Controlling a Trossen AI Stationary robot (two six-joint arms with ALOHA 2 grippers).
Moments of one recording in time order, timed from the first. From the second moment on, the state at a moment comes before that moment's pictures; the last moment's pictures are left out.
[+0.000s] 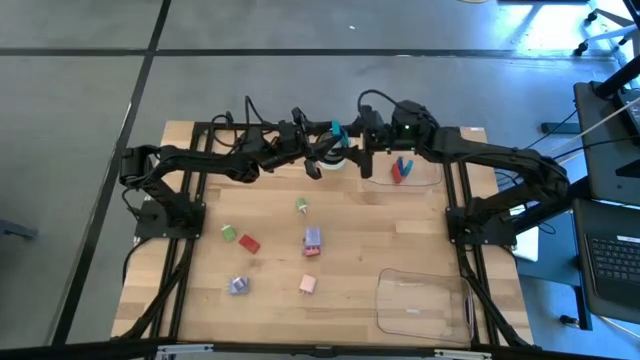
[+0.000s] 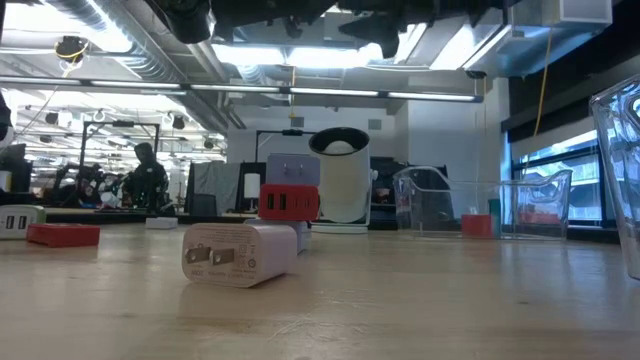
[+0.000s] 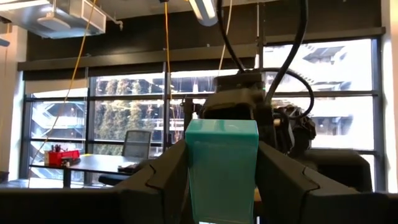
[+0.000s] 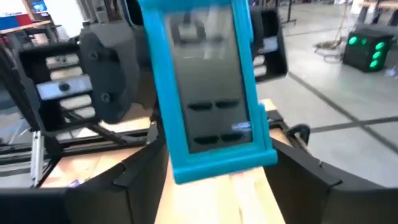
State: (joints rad) left arm 0.25 1.55 0.98 1.02 -0.03 -0.02; right arm -0.34 1.37 1.13 0.07 -0.32 0.07
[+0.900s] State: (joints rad) left arm 0.24 1.55 0.98 1.01 -0.04 -0.04; right arm -0.34 1.38 1.13 0.10 -0.38 0.09
